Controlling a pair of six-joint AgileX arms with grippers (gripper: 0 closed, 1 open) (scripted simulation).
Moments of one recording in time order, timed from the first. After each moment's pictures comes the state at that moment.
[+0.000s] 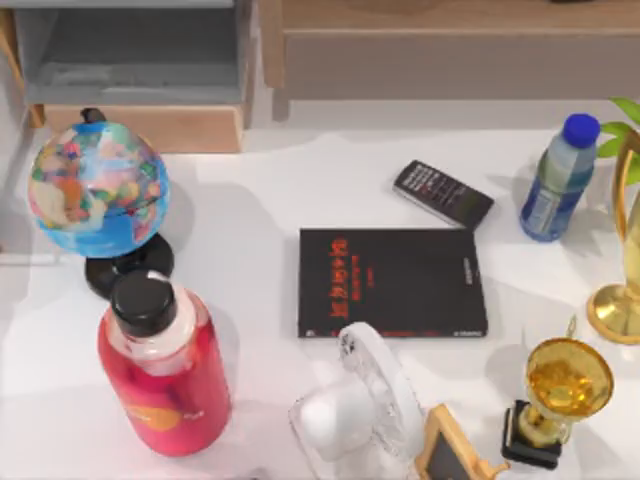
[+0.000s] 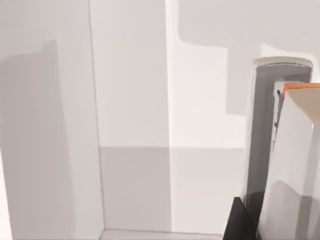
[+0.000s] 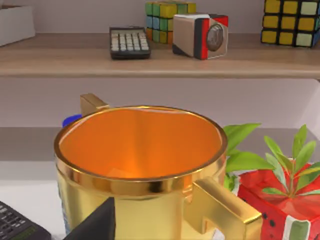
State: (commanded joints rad) left arm 0.31 2.43 2.45 -1.36 -0.07 0.40; right arm 0.00 0.00 0.00 0.00 0.00 0.00
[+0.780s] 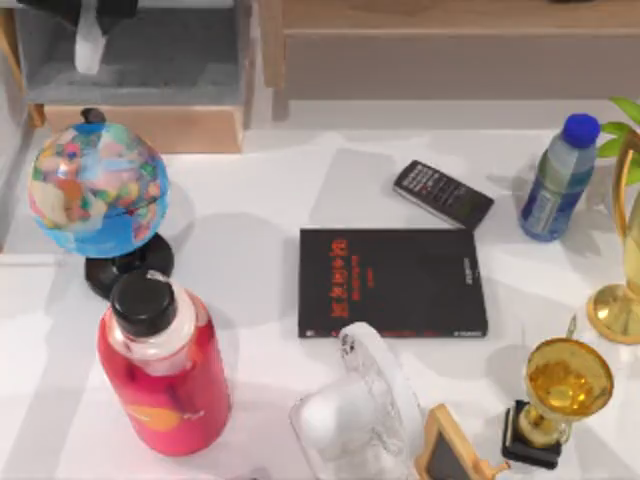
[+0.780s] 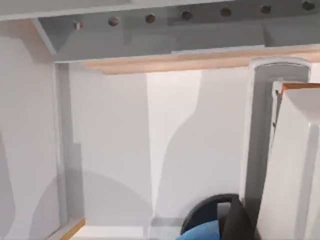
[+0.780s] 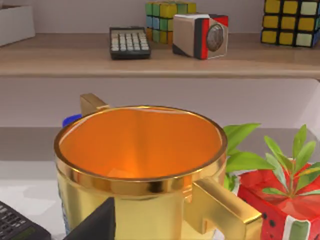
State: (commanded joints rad) left arm -0.27 2.20 2.38 -1.42 -0.20 -0.12; right arm 0.00 0.00 0.00 0.00 0.00 0.00
